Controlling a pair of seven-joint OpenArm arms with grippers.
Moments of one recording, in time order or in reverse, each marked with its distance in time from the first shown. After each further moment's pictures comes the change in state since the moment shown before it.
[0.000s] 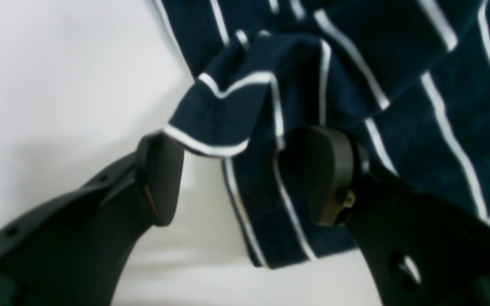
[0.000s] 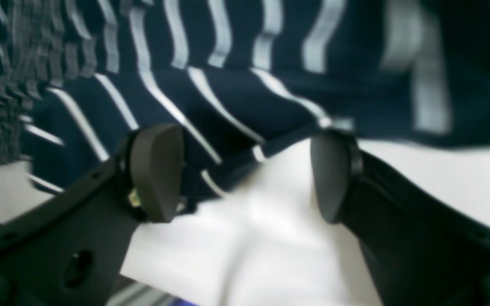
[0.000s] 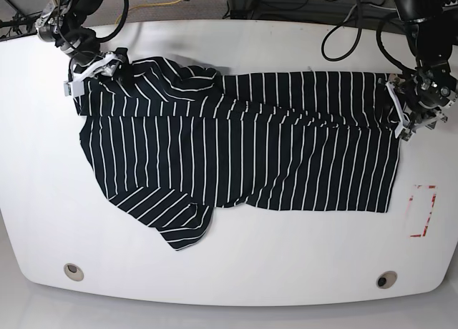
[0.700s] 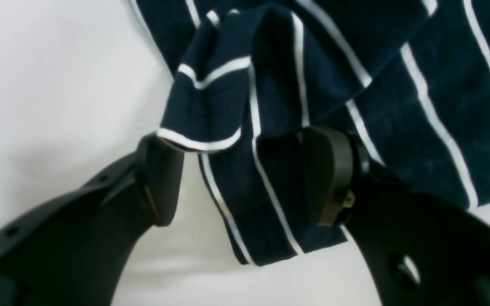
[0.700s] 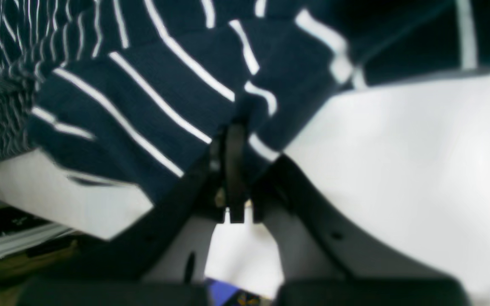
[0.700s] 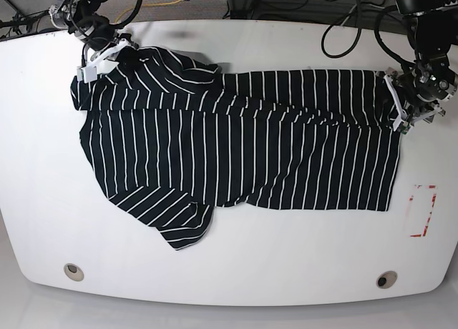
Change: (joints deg) left arm 2.4 0.0 -0.2 0.3 -0.5 0.0 -1.0; right arm -5.0 -4.1 0.0 1.4 1.6 0.0 -0.3
